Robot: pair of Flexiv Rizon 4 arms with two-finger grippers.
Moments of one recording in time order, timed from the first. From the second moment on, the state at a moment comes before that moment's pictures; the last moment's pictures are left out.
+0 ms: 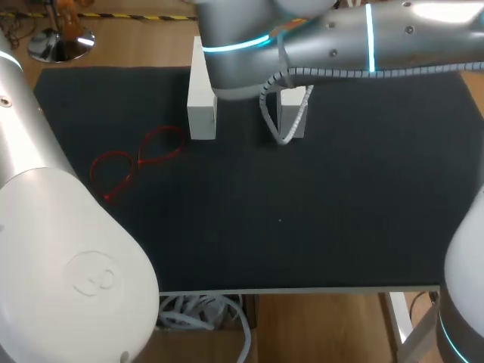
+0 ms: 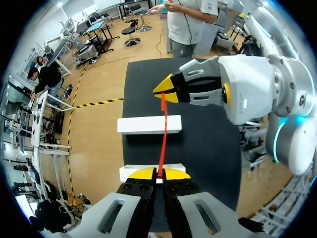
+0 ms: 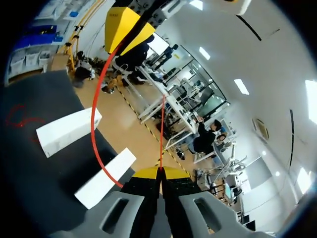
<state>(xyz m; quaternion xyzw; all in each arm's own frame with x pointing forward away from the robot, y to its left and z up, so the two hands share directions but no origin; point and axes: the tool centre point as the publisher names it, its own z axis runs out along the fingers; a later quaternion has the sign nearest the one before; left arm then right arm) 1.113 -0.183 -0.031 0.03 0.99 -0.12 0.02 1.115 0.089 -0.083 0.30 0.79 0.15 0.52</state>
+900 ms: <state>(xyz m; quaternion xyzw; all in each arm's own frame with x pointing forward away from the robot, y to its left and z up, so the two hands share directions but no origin) 1.113 -0.183 -0.031 0.03 0.99 -0.12 0.02 1.122 0.105 -0.071 0.22 0.80 0.10 0.55</state>
